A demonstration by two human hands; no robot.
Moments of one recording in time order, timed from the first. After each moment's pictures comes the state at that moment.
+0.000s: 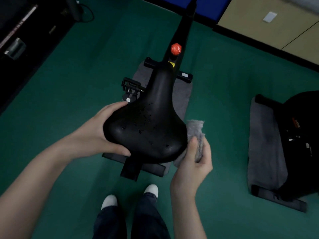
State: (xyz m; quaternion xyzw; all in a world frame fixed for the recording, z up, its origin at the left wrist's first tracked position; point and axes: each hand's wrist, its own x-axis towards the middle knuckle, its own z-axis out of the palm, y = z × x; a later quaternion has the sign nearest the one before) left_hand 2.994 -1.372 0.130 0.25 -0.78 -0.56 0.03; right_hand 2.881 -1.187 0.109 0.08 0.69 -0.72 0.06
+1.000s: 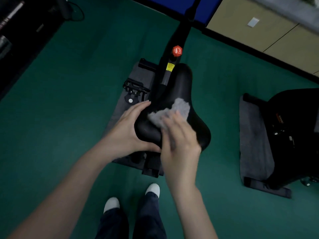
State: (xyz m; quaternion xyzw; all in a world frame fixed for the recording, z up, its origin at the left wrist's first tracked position) left_hand 2.998 -1.374 0.114 0.23 -0.80 -0.56 0.06; right_hand 2.932 -1.236 0.138 -0.35 0.85 -0.37 -0.09
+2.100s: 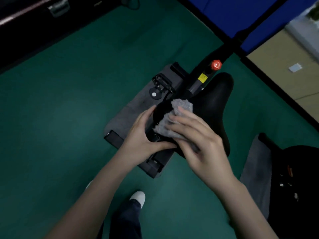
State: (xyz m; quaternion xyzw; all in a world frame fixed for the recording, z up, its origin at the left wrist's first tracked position) left_hand 3.024 -1.308 0.078 0.40 -0.61 -0.64 0.24; right_hand 2.887 -1.228 0.165 -0.68 0.66 -0.27 0.13
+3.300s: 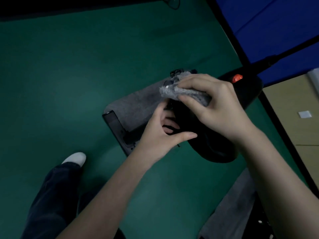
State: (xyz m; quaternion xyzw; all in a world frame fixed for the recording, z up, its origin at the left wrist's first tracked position) left_hand 2.990 -1.244 0.068 0.42 -0.41 -0.69 0.41; right_hand 2.875 -1.294 0.178 -0.81 0.54 -0.13 0.18
